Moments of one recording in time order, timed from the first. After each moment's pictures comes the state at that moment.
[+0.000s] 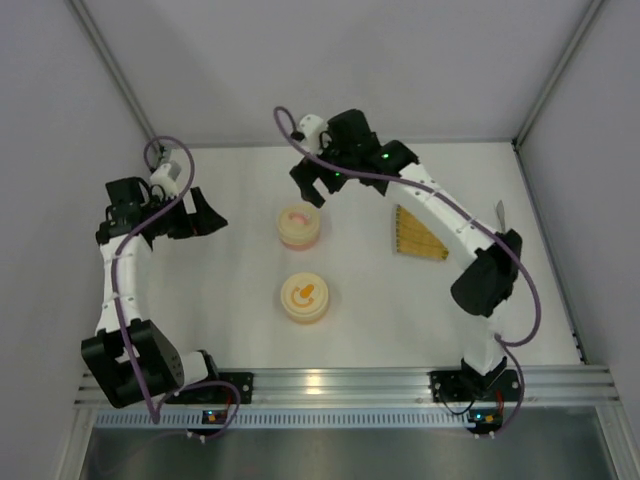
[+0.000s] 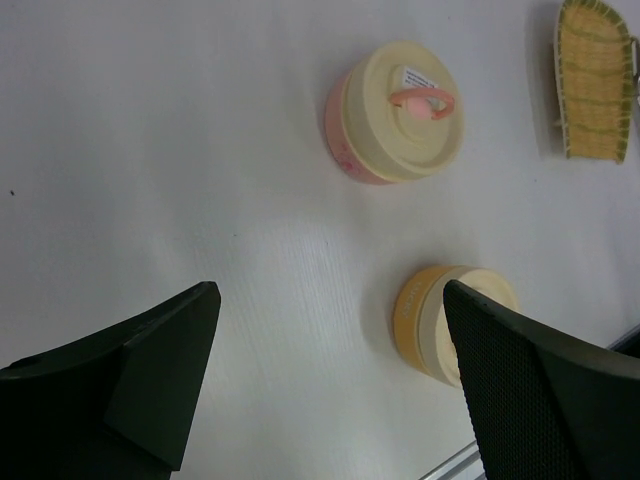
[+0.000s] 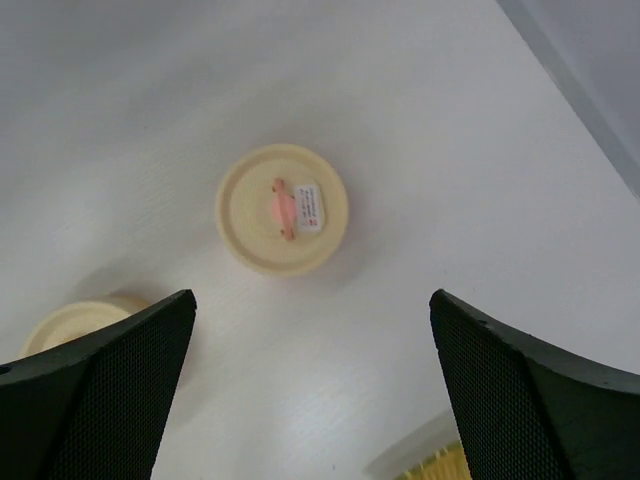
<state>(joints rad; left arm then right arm) 0.35 1.29 1.12 -0.67 0.77 0.05 0.73 1.99 2.08 -0.77 -0.17 -0.24</state>
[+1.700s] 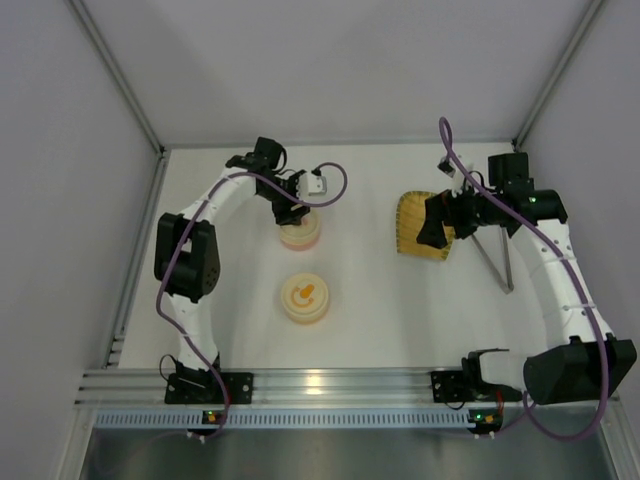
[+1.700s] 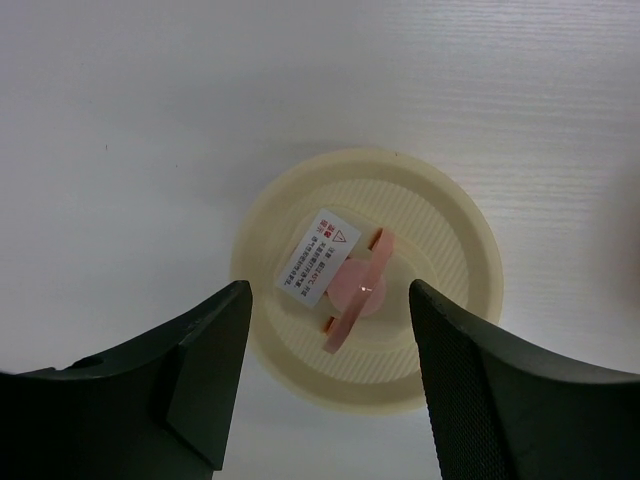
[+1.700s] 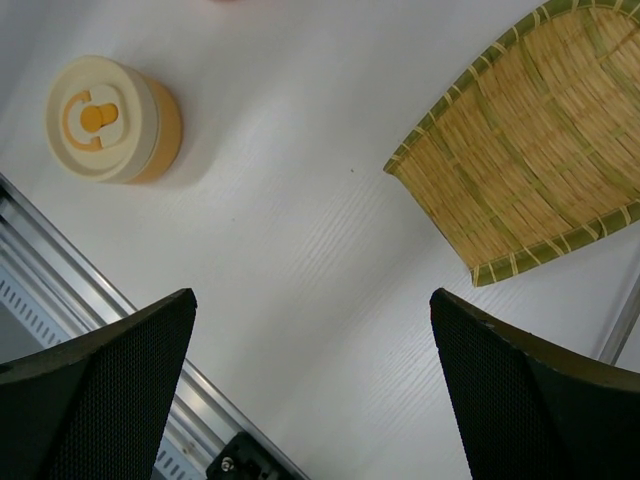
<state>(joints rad) -0.31 2.01 1.70 -0.82 0.56 1.10 0.08 1.25 1.34 -1.02 -0.58 -0.30</state>
